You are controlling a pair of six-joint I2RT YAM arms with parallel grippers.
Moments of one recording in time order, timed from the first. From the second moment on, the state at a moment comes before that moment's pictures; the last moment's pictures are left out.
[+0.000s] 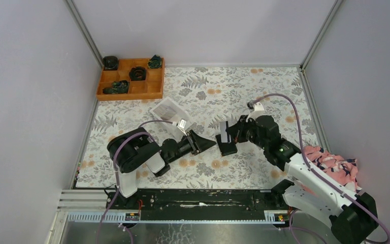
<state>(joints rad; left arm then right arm) -0.81 1.86 0.32 1.53 0.16 -1.22 0.59 0.87 0.56 -0.08 -0.11 0.55</state>
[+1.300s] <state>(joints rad) -0.84 1.86 0.55 0.95 0.15 -1.02 0.56 1.46 0.91 -0.50 0.17 0.26</state>
